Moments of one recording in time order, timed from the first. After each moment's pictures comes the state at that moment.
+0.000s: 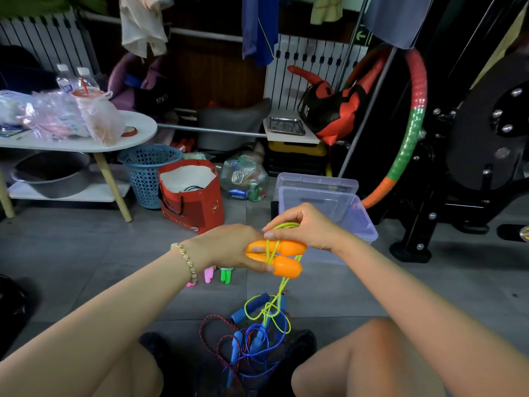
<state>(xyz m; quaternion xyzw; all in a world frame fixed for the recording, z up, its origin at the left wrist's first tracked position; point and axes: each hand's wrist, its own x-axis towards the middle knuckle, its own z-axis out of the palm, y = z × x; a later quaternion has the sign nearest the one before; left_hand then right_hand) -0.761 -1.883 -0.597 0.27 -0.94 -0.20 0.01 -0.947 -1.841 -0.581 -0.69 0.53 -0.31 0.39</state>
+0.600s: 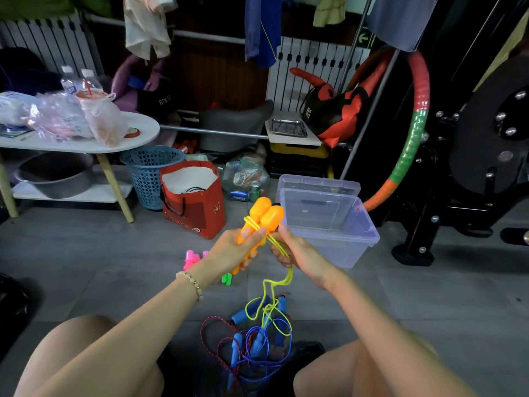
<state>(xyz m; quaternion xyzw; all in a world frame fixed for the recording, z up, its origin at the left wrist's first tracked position) -0.772 -1.874 -0.639 0.44 -0.61 -0.59 0.29 -0.936 -1.830 -0.638 -0.55 0.53 -0.38 0.52</state>
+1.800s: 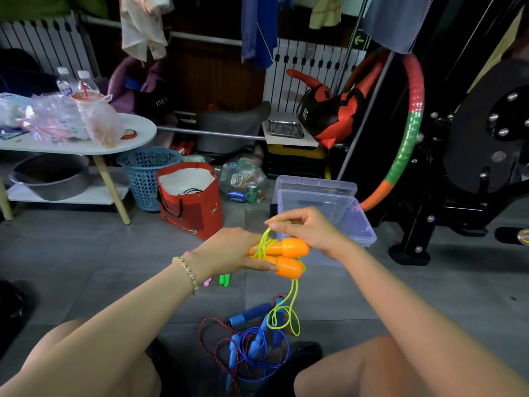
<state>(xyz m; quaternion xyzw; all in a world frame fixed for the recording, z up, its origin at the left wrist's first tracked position) -0.764 -1.875 -0.604 0.31 -0.94 -0.14 0.06 -0.952 -1.840 -0.586 -0.62 0.56 -0.36 0.41</state>
